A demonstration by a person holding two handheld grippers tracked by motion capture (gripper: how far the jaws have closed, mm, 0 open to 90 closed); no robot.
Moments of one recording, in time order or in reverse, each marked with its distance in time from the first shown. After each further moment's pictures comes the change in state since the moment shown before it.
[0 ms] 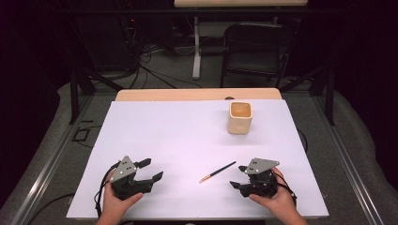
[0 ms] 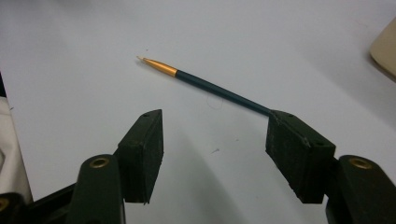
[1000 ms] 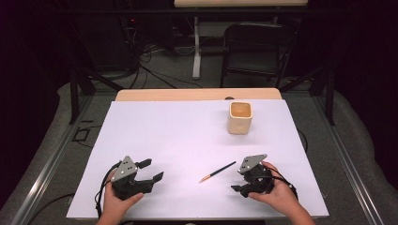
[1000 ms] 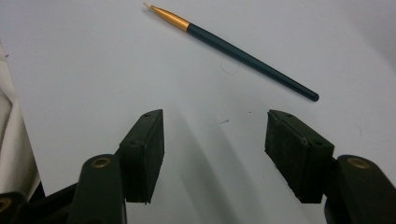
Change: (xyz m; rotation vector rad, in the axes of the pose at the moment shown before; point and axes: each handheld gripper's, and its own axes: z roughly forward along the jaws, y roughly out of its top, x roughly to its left) left arm 0.000 0.000 0.002 0.017 -0.002 -0.004; right arm -0.007 0.009 0.012 0.220 0.082 -0.054
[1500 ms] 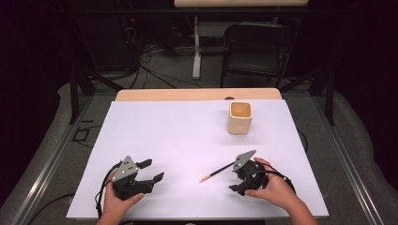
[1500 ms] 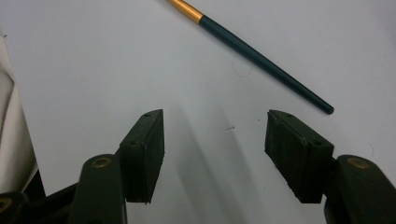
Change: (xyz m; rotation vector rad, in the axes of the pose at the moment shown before) left arm 0.000 0.000 0.001 0.008 -0.003 0.004; right arm -0.003 0.018 0.009 0.104 0.044 -0.080
